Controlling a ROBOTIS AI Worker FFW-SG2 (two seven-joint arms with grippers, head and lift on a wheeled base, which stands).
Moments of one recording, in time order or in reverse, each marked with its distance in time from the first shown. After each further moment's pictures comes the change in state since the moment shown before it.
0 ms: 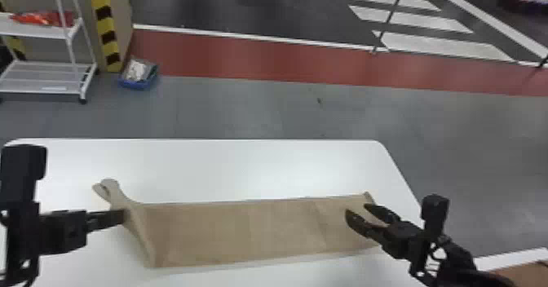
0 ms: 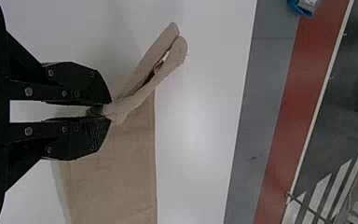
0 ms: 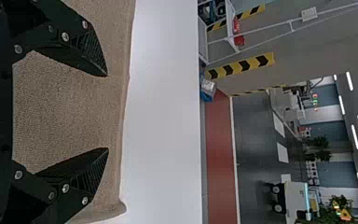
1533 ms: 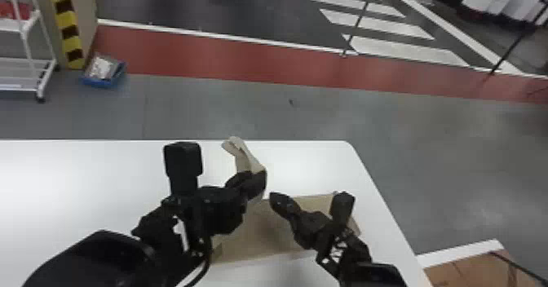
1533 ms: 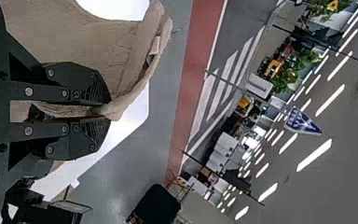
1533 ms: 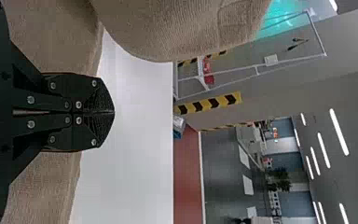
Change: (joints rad) left arm -0.076 -0.090 -0.623 0.331 0.322 -0.834 0.275; right arm -0.133 0.050 0.239 0.320 -0.109 -0.349 -0.098
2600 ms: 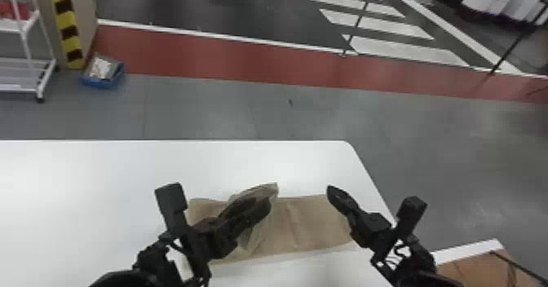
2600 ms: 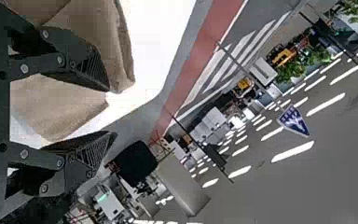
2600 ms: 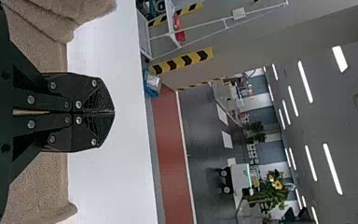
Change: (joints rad) left arm -0.127 0.000 -0.114 0.541 0.324 -0.361 -0.276; right arm 0.159 -0.086 -0.178 -0.261 -0.180 0.149 0.003
